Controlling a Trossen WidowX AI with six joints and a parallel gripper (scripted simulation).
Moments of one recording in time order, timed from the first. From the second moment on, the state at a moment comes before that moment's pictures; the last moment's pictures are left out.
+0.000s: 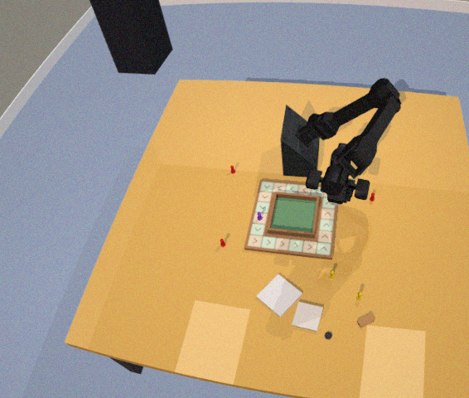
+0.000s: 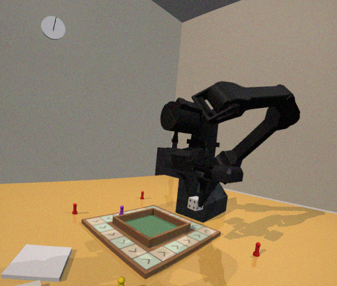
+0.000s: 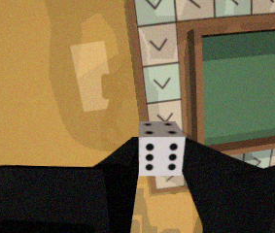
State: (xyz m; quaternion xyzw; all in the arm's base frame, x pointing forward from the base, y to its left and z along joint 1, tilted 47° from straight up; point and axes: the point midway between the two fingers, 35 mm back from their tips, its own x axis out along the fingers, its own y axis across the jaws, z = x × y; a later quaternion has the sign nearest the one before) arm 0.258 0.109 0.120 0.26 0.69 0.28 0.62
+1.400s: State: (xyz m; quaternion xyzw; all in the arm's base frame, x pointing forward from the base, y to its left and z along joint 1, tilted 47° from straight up) arm 0.273 0.040 0.005 0.60 0.71 -0.23 0.30
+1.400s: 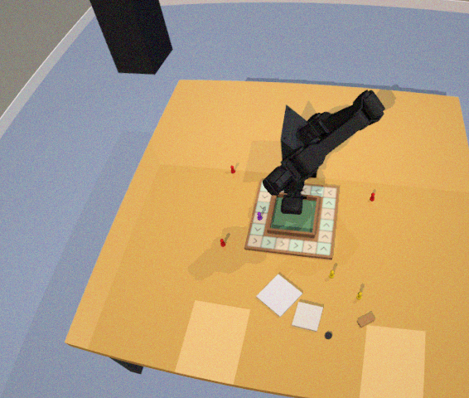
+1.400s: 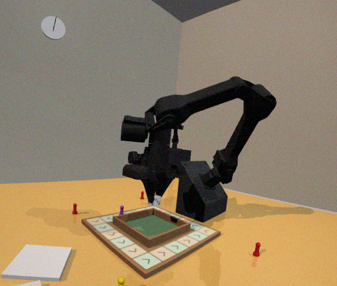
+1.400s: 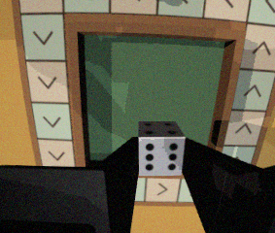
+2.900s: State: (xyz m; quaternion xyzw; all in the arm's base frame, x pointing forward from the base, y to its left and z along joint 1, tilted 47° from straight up) arm 0.272 0.044 0.025 0.45 0.53 -0.46 0.55
